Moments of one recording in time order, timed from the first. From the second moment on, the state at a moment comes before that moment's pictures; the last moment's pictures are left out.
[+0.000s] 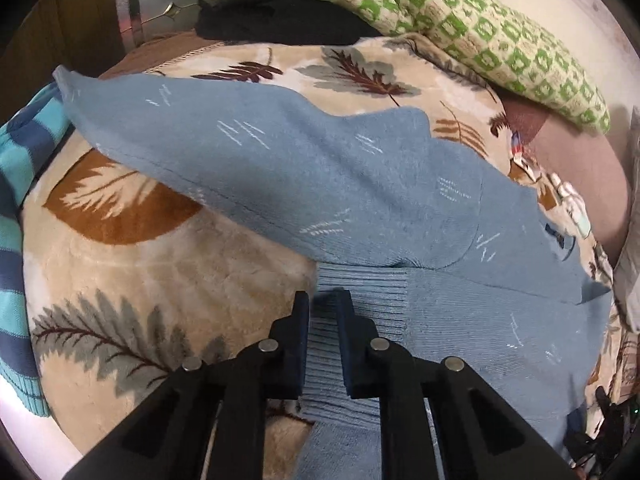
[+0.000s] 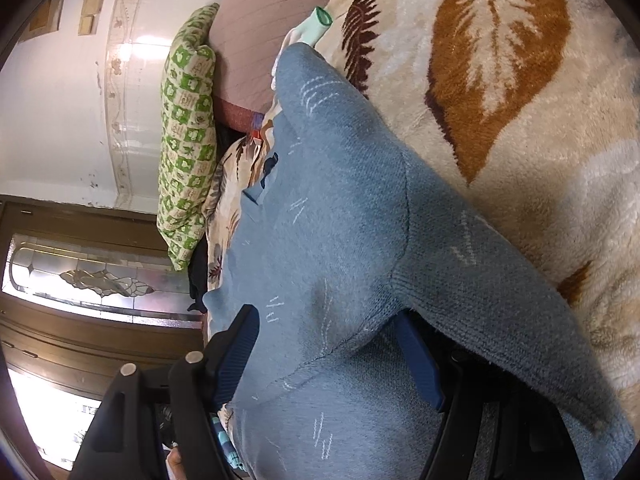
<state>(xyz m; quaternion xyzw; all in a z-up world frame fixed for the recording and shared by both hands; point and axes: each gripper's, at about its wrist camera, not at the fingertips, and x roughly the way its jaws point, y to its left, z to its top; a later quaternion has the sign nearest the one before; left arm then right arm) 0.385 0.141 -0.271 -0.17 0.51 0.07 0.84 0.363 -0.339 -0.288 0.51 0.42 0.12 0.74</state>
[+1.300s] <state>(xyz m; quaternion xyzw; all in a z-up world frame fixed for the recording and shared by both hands) 0.428 0.107 -0.216 -0.10 0.46 -0.01 0.88 0.343 -0.373 -0.276 0.52 0.35 0.05 0.78</state>
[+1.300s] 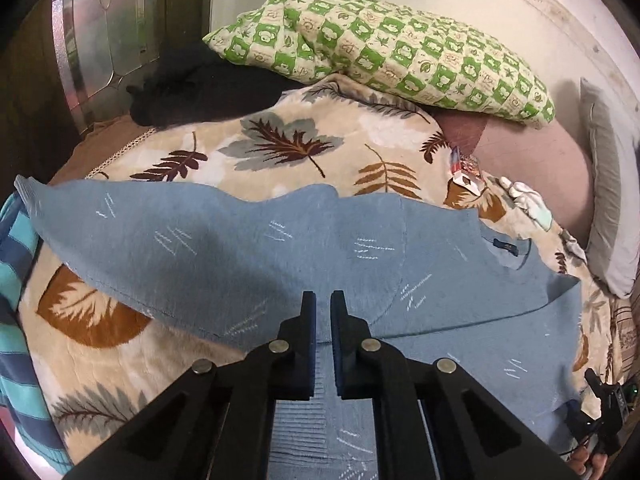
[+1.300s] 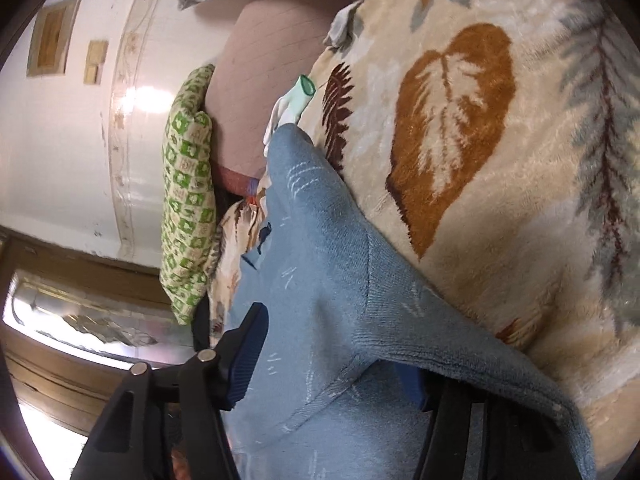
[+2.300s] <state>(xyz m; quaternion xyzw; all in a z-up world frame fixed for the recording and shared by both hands) 0.326 0.107 -0.279 -0.22 0.56 0.02 0.80 0.352 -0.319 -0.278 0.50 0.44 0.13 0.74</state>
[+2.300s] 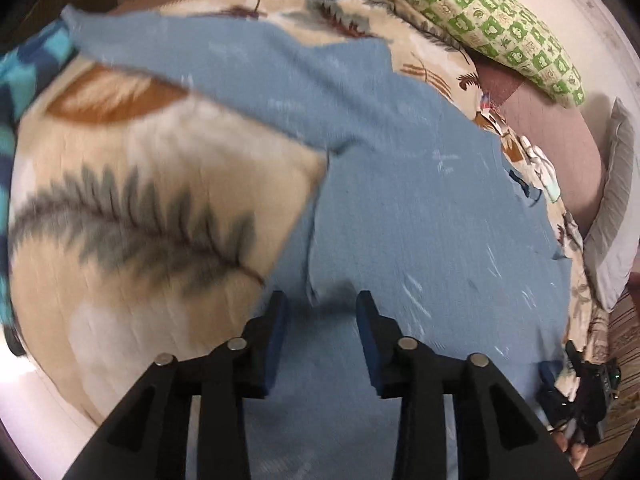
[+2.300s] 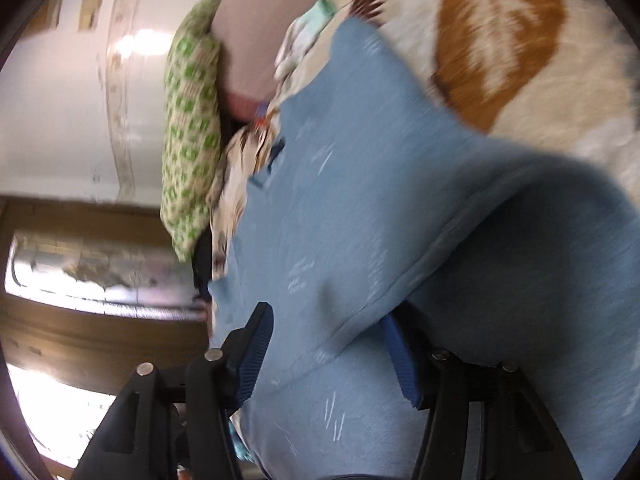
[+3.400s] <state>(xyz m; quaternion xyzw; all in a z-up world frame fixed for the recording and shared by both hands) 0.417 0.056 -0.167 -0.11 0.40 -0.01 0.91 0.358 -0.295 -0.274 0.45 0.44 0.15 0.76</state>
